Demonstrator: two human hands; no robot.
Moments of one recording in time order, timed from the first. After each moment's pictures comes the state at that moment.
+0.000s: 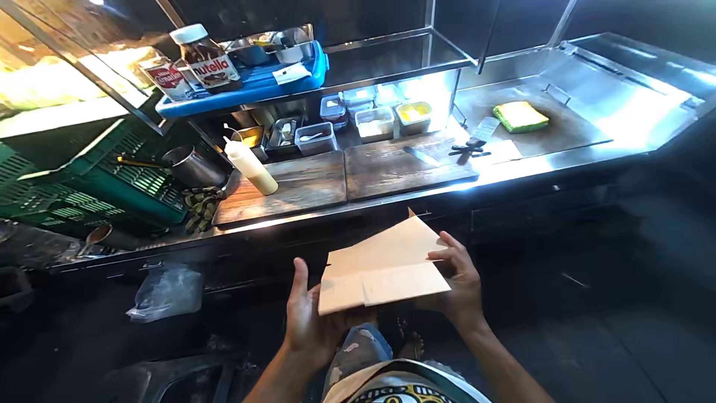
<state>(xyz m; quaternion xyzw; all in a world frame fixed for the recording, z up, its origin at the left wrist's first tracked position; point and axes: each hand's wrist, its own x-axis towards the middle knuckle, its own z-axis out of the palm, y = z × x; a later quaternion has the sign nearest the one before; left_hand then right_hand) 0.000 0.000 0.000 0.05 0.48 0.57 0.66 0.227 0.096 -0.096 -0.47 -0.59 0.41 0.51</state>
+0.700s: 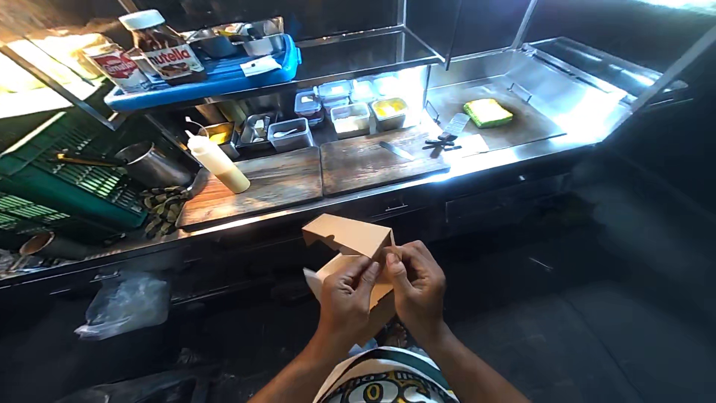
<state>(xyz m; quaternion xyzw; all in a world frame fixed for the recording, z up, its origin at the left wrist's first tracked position) 0.078 0.015 -0.025 0.49 0.57 0.55 0.35 0.203 0.055 -0.044 -0.42 -0.60 0.36 0.58</state>
